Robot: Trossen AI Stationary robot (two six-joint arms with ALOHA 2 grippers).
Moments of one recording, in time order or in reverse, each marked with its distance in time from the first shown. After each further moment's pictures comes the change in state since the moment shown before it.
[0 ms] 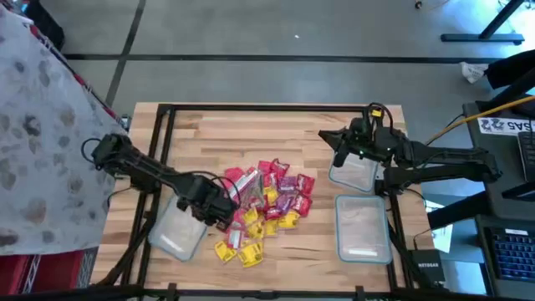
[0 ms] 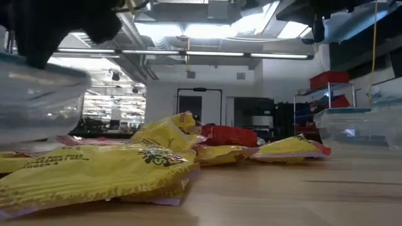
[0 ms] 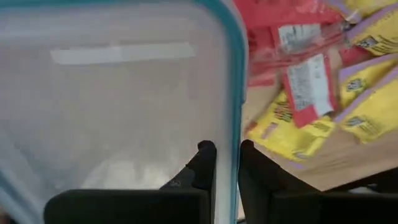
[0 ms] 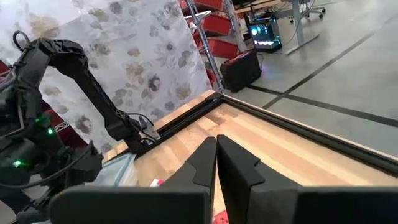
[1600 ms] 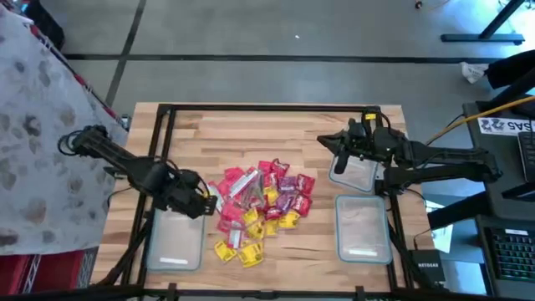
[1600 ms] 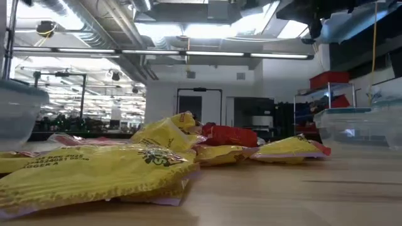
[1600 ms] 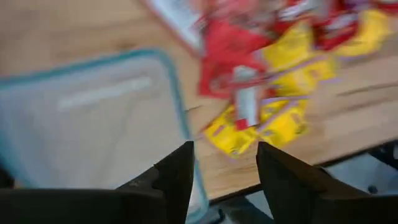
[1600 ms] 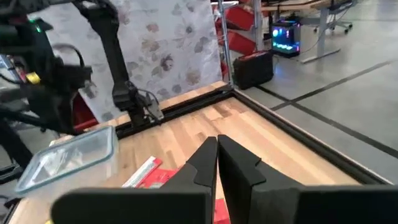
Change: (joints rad) left arm -0.127 -0.269 0.135 -0.187 -0.313 -0.311; right arm 0.000 0.000 0.000 -0.019 -0.105 -0.185
